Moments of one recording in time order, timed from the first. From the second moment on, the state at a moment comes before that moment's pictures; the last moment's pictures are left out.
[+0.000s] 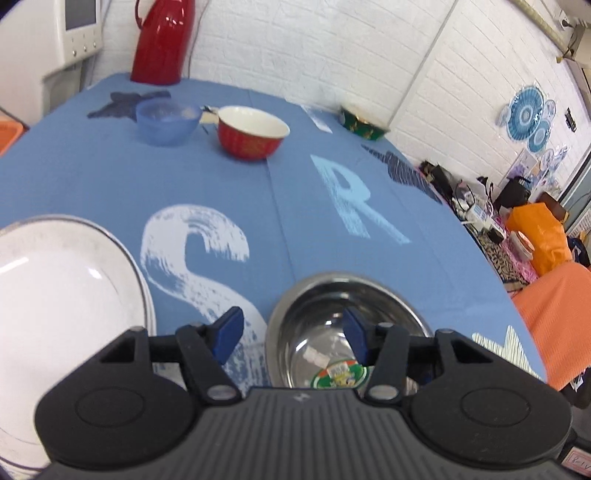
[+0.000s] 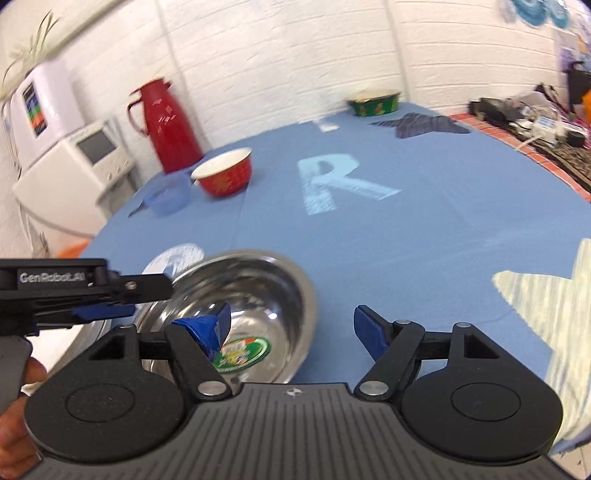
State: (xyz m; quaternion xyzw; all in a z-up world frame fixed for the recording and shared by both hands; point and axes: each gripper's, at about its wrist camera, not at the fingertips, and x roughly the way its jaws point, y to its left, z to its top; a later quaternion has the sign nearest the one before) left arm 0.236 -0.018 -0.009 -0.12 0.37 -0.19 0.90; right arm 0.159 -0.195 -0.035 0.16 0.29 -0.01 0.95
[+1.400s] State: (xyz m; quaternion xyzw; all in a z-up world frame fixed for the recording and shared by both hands) left arm 0.483 0.025 0.009 -0.32 0.46 -0.05 0.82; right arm 0.485 -0.185 0.013 0.10 0.44 0.08 0.89
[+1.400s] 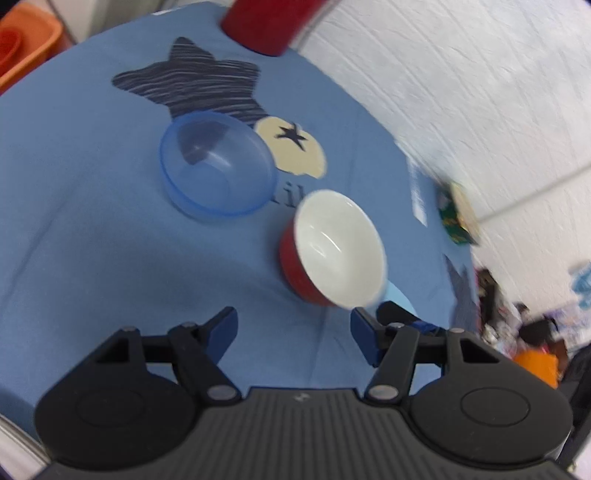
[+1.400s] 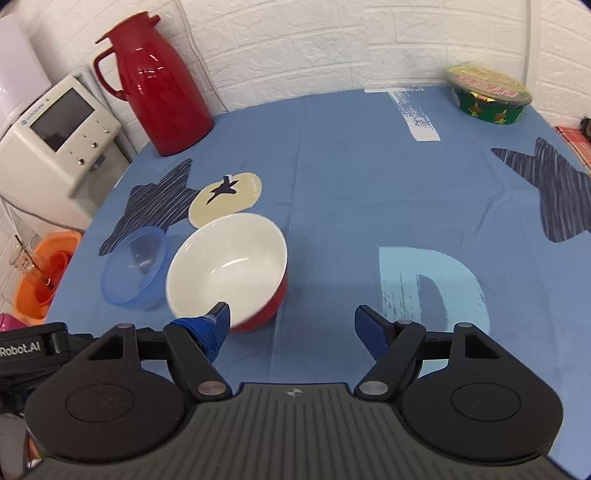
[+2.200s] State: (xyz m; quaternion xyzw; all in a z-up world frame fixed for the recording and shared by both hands) left arm 0.520 0.005 -0.022 -0.32 0.46 0.02 0.83; right arm 0.542 -0.158 -0.035 -0.01 0.43 0.10 0.89
